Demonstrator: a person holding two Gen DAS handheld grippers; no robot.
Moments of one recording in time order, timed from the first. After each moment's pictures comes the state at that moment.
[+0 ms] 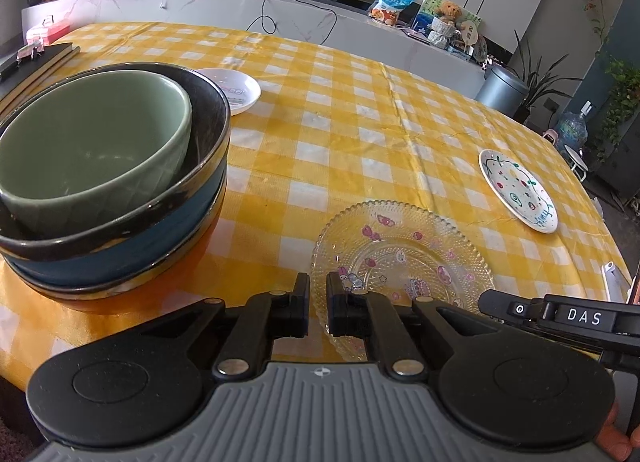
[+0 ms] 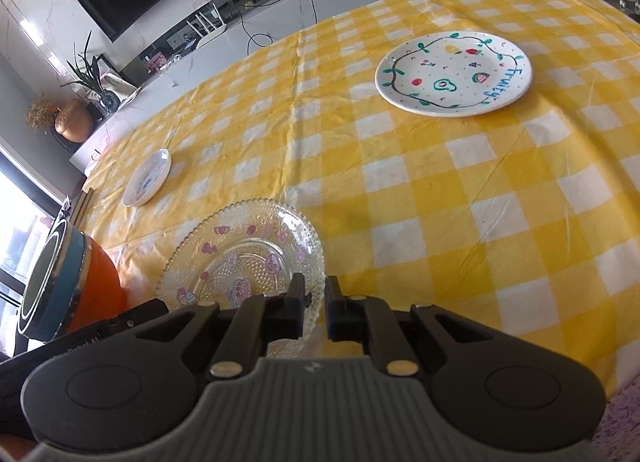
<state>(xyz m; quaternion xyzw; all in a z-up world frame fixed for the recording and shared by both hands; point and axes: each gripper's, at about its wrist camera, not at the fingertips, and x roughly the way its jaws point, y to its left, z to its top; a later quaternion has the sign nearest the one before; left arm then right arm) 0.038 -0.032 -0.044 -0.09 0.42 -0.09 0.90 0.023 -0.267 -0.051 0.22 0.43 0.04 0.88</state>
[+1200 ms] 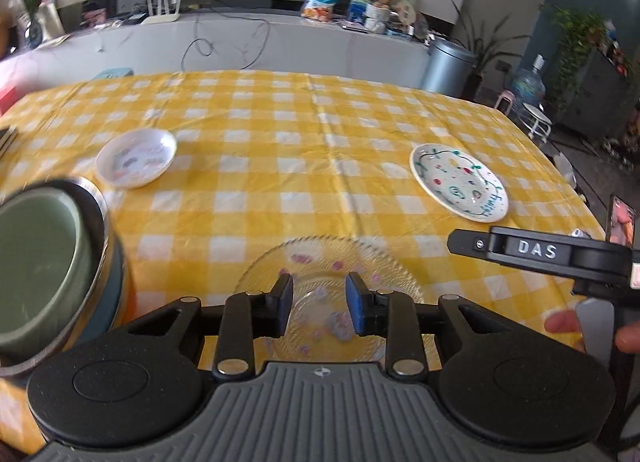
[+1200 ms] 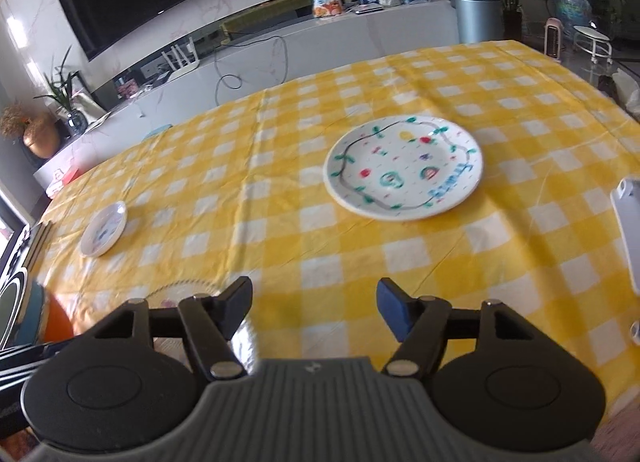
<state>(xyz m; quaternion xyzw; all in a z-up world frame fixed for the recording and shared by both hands) 0.055 -0.083 -0.003 0.00 0.40 -0.17 0.90 0.046 -0.302 -0.020 0.17 0.38 -0.03 0.91</state>
